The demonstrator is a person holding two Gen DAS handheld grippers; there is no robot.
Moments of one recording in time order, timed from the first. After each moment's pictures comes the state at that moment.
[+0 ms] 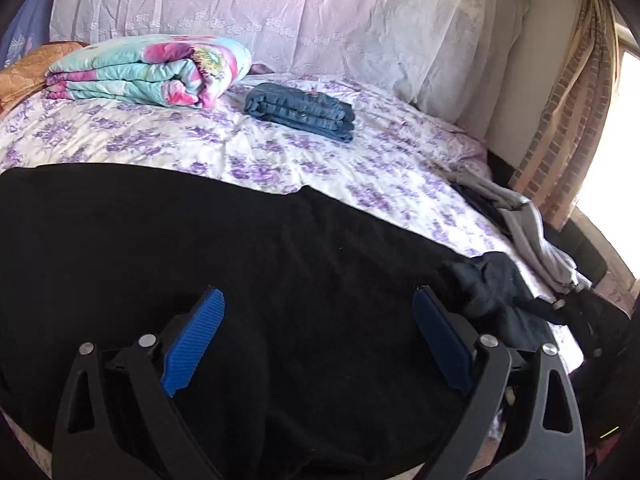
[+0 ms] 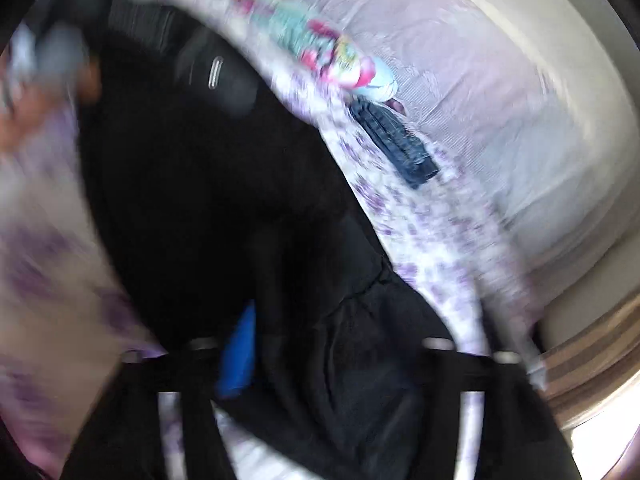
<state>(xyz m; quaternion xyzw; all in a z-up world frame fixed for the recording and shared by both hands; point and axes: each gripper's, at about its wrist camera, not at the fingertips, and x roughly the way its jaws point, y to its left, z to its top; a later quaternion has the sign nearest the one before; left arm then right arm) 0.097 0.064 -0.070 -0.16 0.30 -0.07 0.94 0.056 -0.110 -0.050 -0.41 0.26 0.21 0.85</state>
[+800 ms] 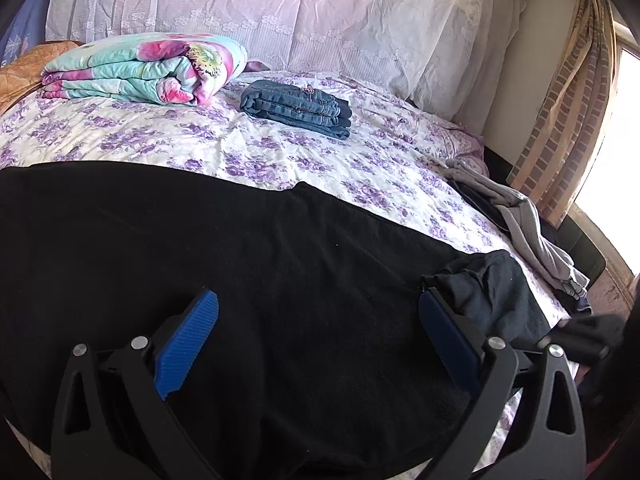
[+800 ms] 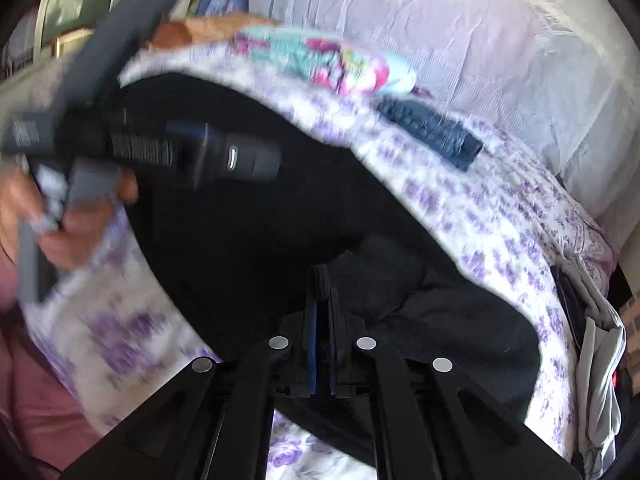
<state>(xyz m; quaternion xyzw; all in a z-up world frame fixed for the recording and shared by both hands) 0.097 0.060 -0.074 -0.15 0.30 -0.07 0.94 0.071 -0.099 -0.058 -0.31 0.33 0.27 0.85</state>
